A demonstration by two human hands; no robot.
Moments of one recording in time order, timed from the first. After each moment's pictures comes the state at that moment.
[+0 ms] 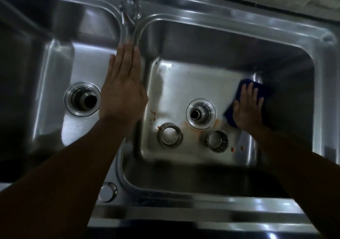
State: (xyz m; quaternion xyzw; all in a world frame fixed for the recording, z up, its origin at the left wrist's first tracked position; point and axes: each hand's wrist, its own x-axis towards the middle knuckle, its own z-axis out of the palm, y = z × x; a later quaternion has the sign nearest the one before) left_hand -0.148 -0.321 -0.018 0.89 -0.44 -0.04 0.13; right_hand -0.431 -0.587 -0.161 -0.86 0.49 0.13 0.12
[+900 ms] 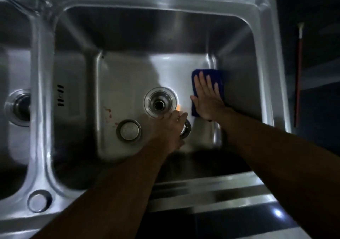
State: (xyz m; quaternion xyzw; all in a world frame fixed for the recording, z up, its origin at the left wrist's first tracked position) left_hand -0.357 -0.404 -0.095 0.72 -0.61 -0.33 -0.02; right_hand -0.468 -0.587 -0.163 -0.90 0.37 0.19 0.15
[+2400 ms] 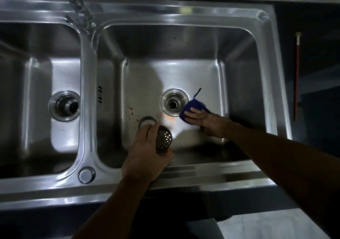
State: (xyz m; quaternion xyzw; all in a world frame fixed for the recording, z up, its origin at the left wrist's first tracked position) left_hand -0.337 -0.274 -0.023 0.85 -0.36 -0.27 0.26; right_hand -0.480 -0.530 -0.092 -0.92 0.05 0.34 0.19
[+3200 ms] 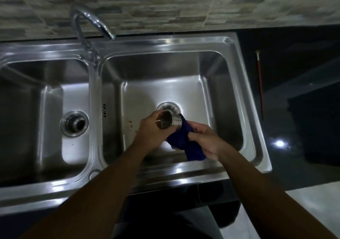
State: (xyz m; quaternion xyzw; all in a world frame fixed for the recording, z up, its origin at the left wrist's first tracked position) left_hand -0.307 -0.349 0.009 0.77 -0.28 -0.44 0.37; right_hand -0.485 -0.451 0.023 -0.40 0.45 0.01 0.80
